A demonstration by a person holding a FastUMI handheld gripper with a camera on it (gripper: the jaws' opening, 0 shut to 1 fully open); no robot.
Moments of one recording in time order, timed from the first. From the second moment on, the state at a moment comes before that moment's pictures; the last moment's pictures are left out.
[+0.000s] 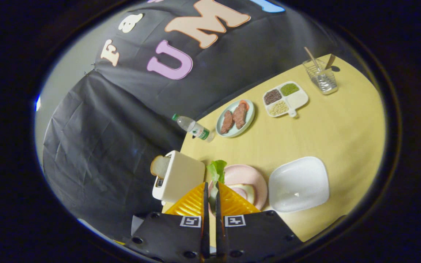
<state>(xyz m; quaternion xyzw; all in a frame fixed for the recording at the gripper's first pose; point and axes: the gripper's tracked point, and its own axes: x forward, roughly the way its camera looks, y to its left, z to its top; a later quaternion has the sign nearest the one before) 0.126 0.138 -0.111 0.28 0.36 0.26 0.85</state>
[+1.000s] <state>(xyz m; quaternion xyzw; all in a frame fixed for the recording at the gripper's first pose) 0.143 0.168 -0.229 0.20 0.44 0.17 0.86</state>
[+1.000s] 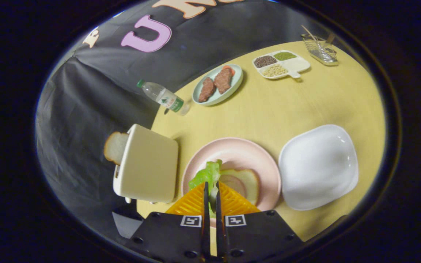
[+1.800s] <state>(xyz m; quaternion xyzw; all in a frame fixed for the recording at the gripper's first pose) 0.131 0.172 -0.177 0.08 0.40 0.18 0.89</state>
